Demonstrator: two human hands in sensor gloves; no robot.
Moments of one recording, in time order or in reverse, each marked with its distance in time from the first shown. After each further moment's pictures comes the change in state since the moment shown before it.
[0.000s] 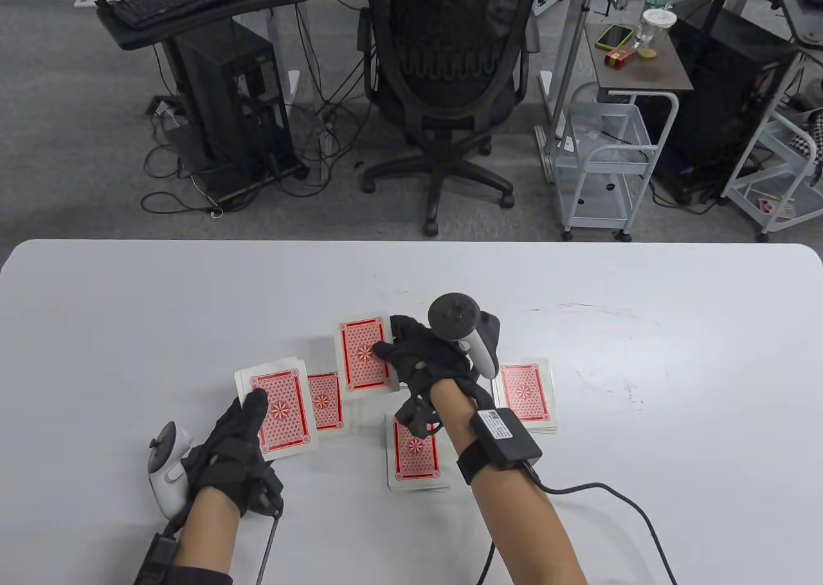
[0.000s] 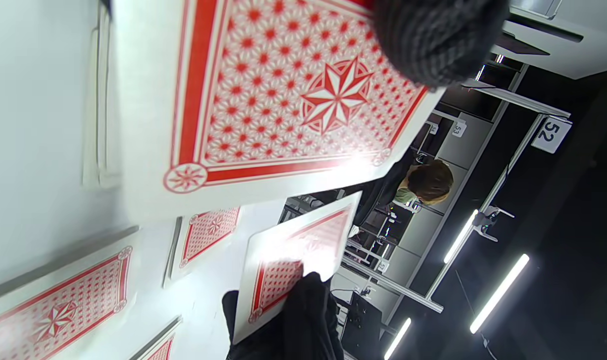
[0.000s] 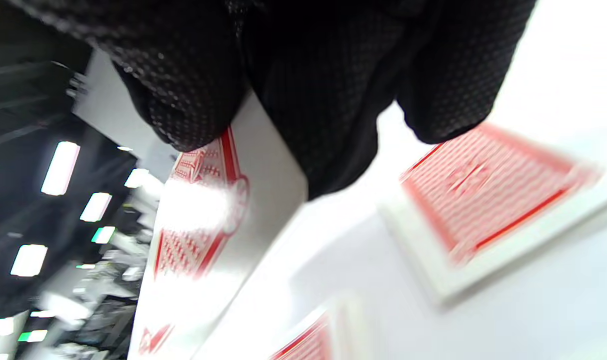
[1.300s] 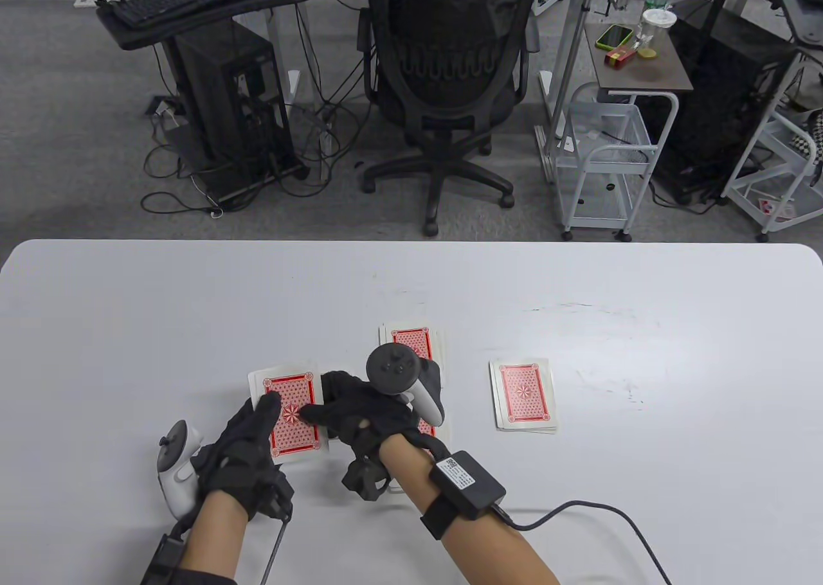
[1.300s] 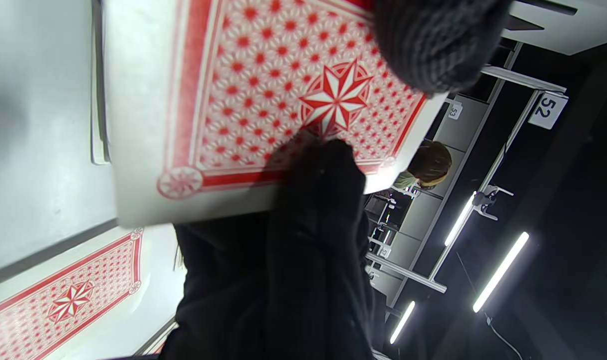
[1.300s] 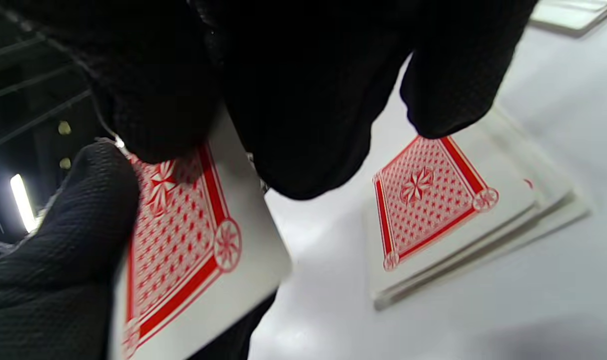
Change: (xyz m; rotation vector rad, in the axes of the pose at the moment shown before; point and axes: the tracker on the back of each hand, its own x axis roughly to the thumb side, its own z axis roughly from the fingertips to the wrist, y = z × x) left_hand 0.000 -0.017 0.005 -0.036 -0.024 -0.058; right_hand 0.045 0.095 0.063 0.168 -0.215 -0.157
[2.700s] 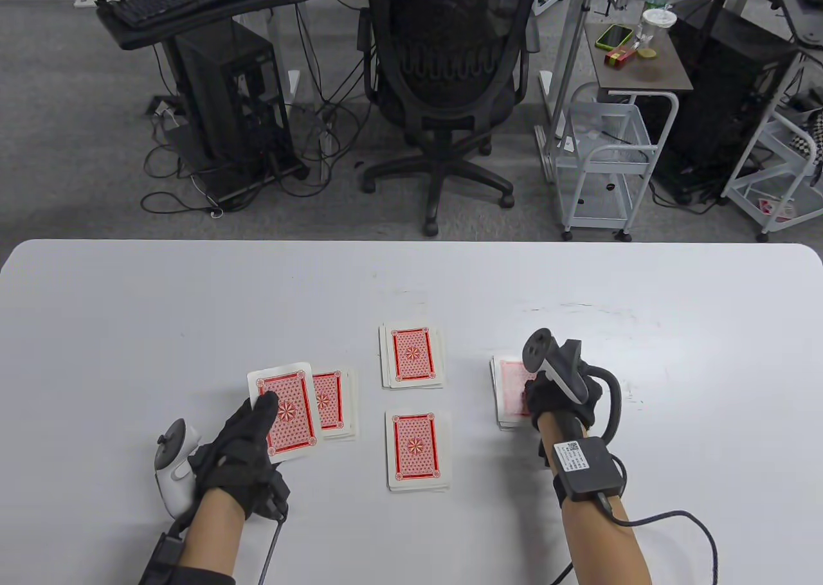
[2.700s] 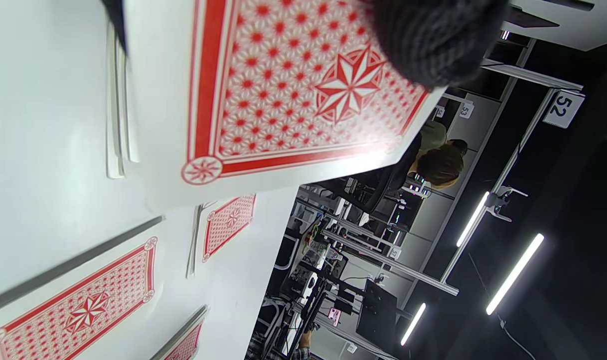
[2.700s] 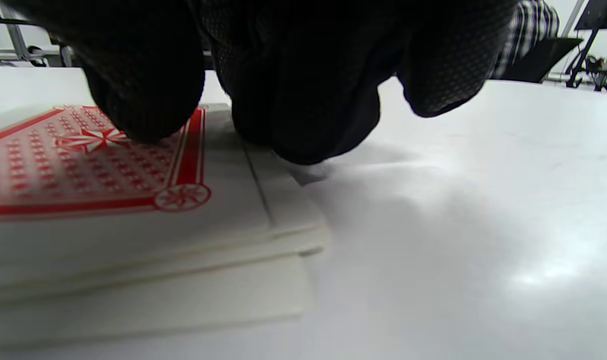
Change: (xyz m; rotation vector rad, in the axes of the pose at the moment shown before) left_hand 0.002 0.002 0.001 0.002 0.032 -0.004; right_hand -0.152 -0.190 0.057 -0.260 0.752 0.905
